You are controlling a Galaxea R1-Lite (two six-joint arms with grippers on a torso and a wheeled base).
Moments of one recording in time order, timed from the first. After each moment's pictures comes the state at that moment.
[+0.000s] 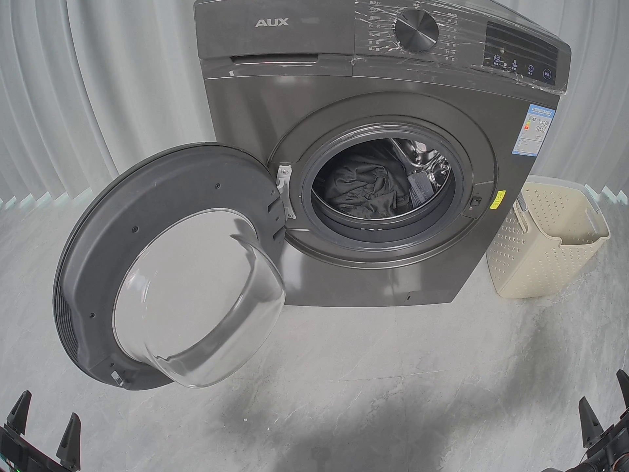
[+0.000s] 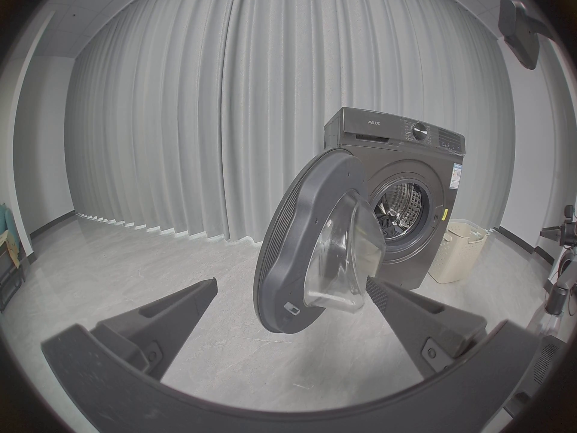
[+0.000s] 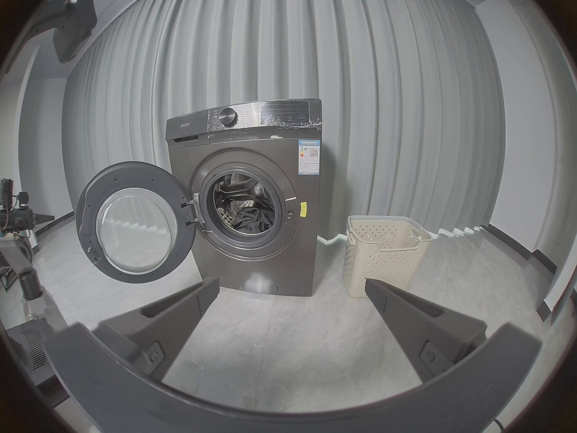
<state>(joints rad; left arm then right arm) 0.00 0.01 -0.02 -0.01 0.03 -0.04 0.00 0.01 -0.02 0.00 0.05 -0.02</state>
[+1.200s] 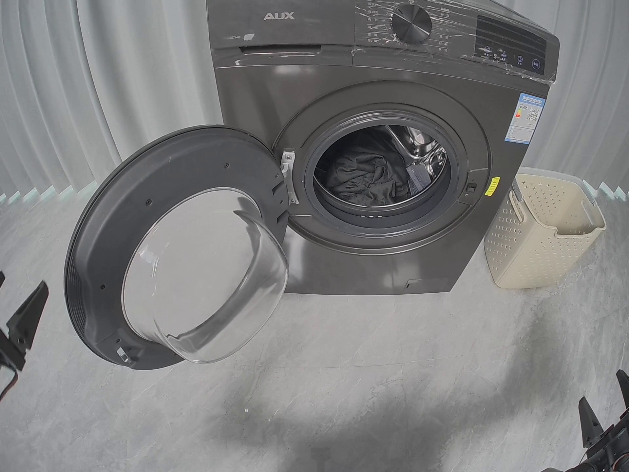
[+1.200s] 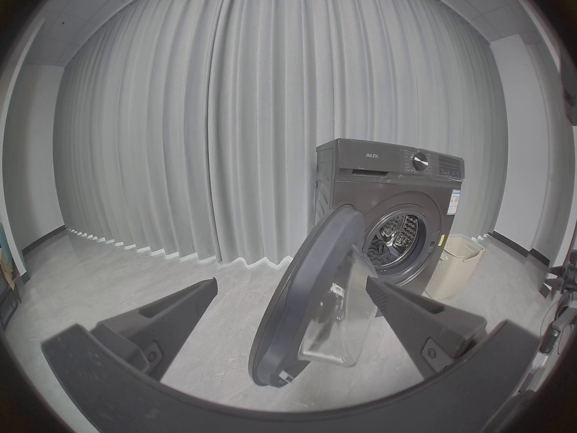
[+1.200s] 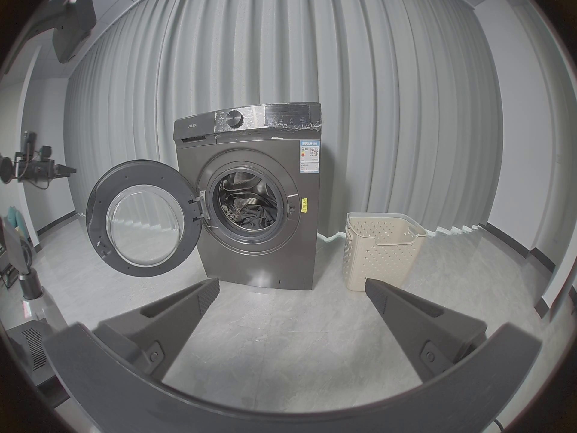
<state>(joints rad) 0.01 0.63 -0.34 -0.34 -0.03 -0.01 0.00 0.01 -0.02 0.00 0.05 -0.02</state>
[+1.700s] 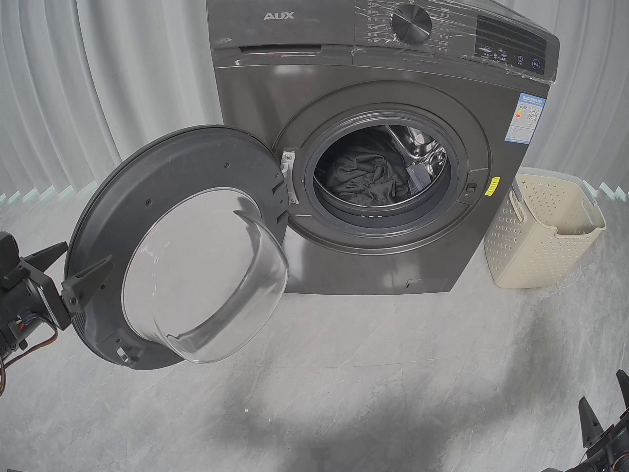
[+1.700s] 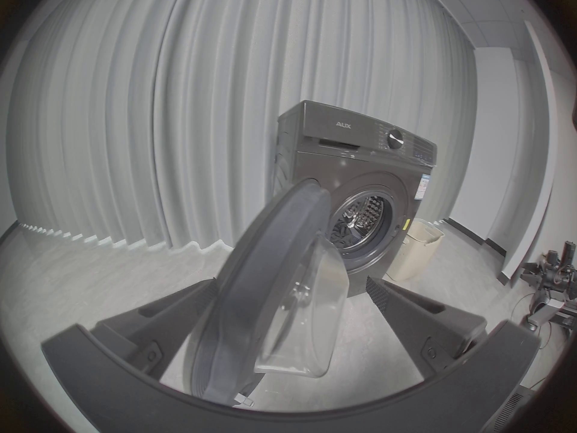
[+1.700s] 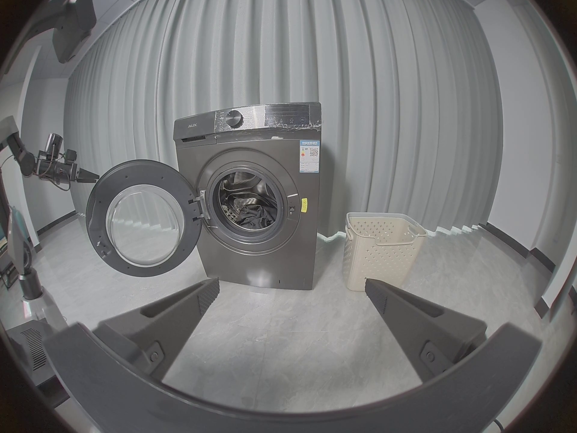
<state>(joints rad) -0.03 1.03 -0.42 -0.53 -0.24 -0.01 0.00 0.01 -0.02 0.00 0.05 -0.02</state>
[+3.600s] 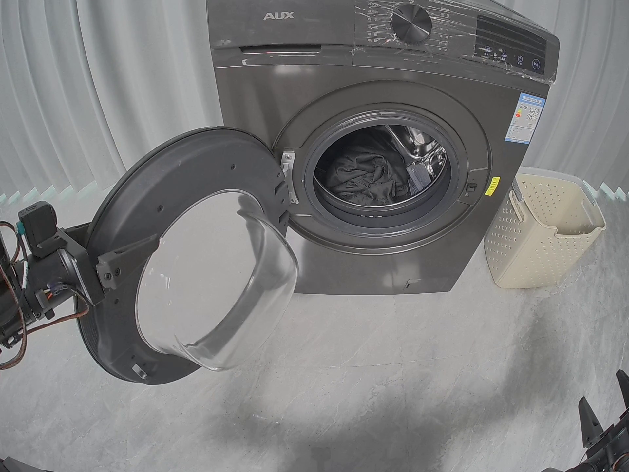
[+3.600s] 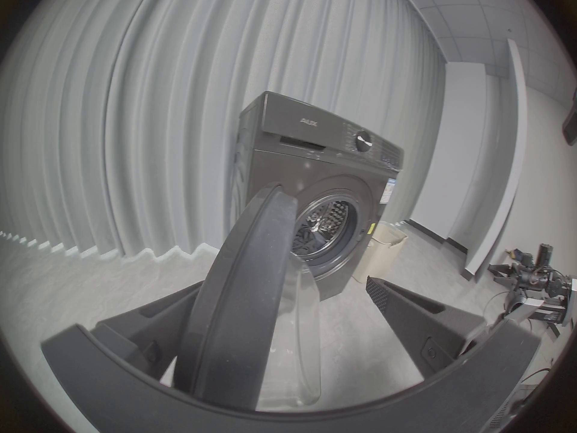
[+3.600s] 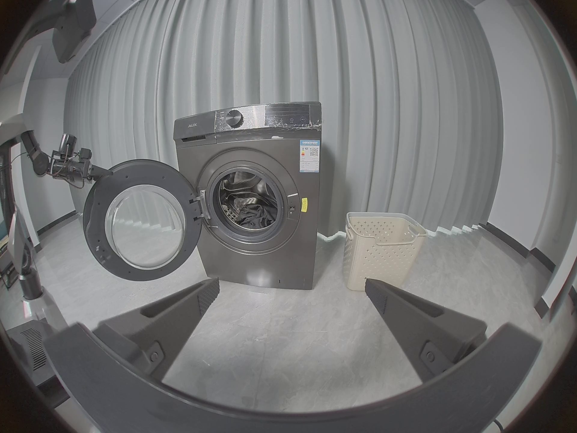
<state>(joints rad) -0.11 1.24 -0.51 -0.67 -0.39 -0.02 0.00 0.02 -0.02 0.00 0.05 -0.02</state>
